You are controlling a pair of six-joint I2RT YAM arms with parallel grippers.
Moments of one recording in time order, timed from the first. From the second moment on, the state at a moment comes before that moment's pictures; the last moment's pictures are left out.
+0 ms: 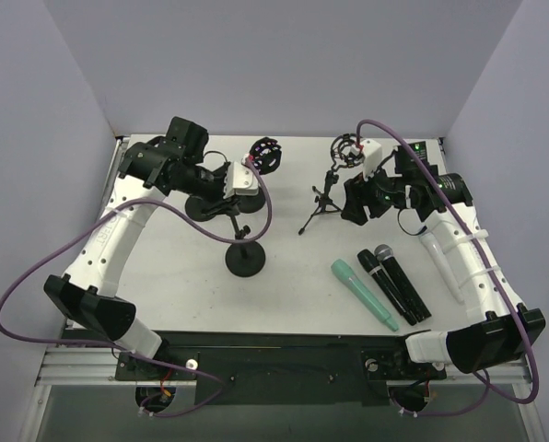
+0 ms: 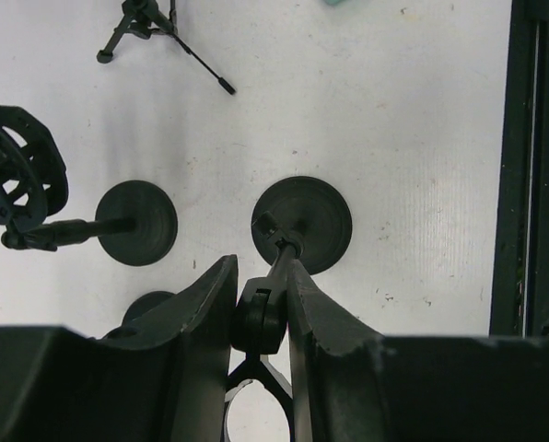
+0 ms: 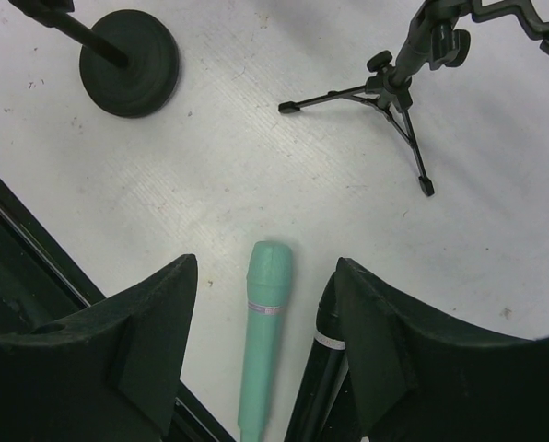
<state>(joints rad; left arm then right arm) -0.42 1.55 1.84 -1.28 0.65 1.00 0.24 1.33 1.42 -0.93 -0.45 -0.32</state>
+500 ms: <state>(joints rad) -0.65 1.62 1.97 -1.39 0.65 1.45 0.32 1.38 1.41 -0.92 -0.57 -0.25</state>
